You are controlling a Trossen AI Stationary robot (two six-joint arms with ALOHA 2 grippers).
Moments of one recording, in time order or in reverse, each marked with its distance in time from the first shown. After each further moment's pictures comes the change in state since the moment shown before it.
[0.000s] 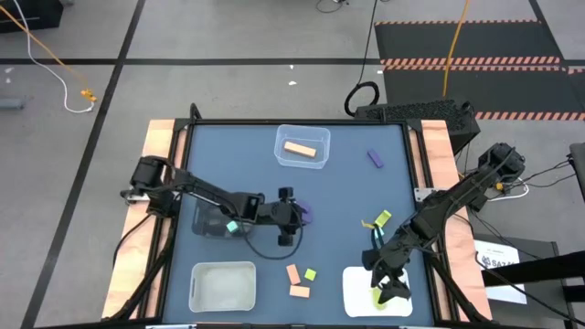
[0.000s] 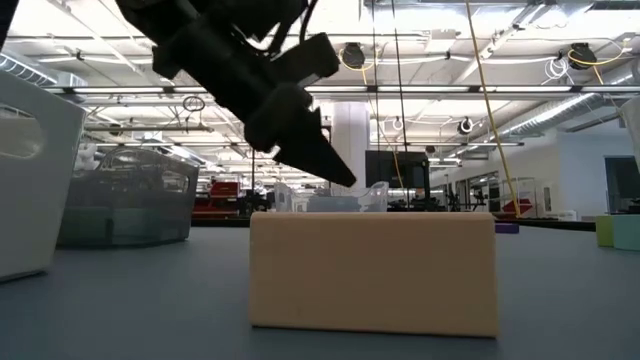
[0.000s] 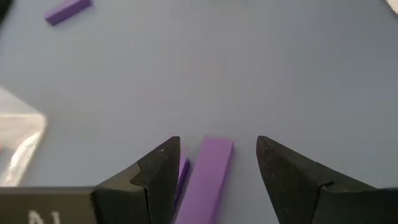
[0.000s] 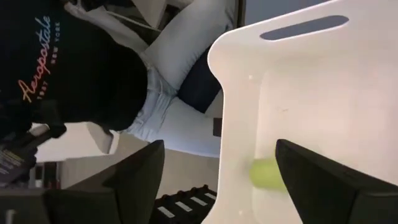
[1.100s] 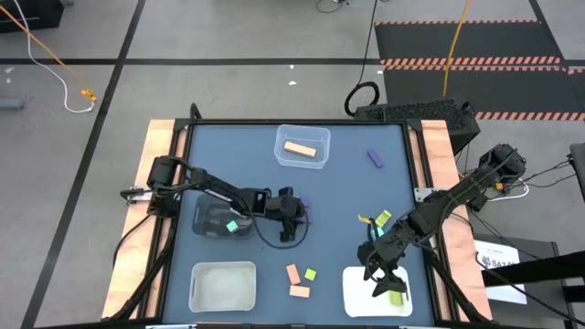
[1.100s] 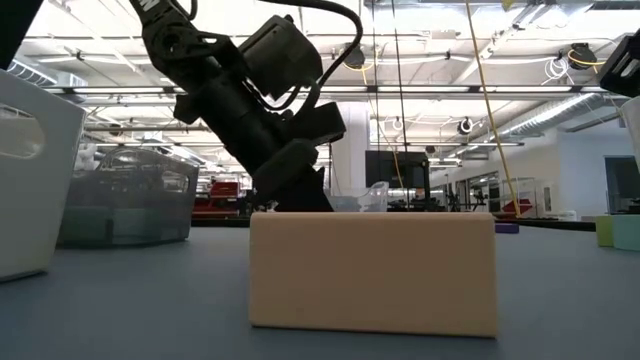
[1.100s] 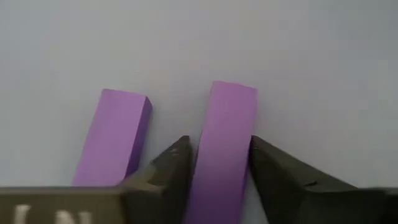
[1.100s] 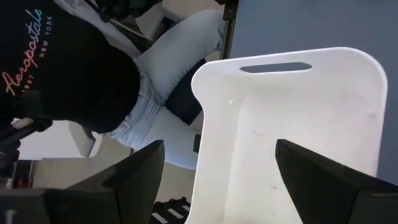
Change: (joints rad) left arm 0.076 0.133 0.002 -0.044 0.177 -0.170; right arm -0.068 0.000 0.000 -0.007 0.004 -0.141
